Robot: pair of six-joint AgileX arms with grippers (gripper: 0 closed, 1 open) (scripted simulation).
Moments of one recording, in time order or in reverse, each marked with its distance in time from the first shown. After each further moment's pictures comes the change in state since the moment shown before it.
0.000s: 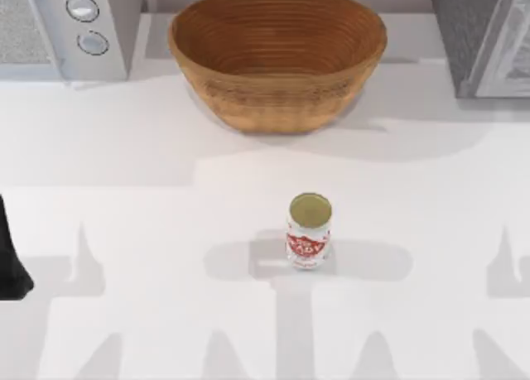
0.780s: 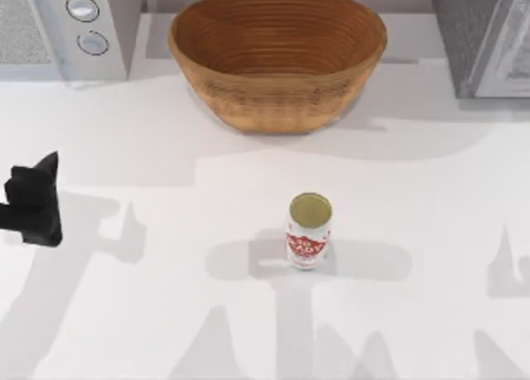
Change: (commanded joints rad) left arm -0.207 0.584 0.541 -0.358 0.001 -0.001; right arm 0.000 0.000 0.000 0.000 0.000 0.000
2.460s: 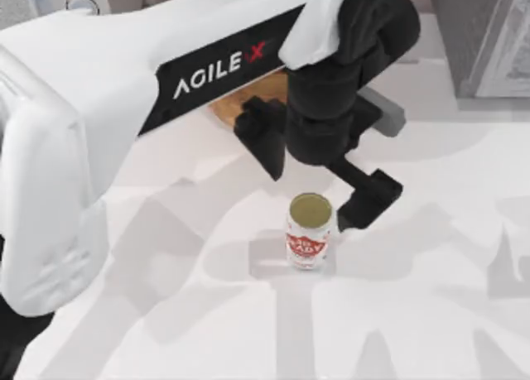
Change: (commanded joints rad) left arm -0.597 1.682 1.534 -1.020 0.002 0.008; right arm 0.000 0.000 0.000 0.000 0.000 0.000
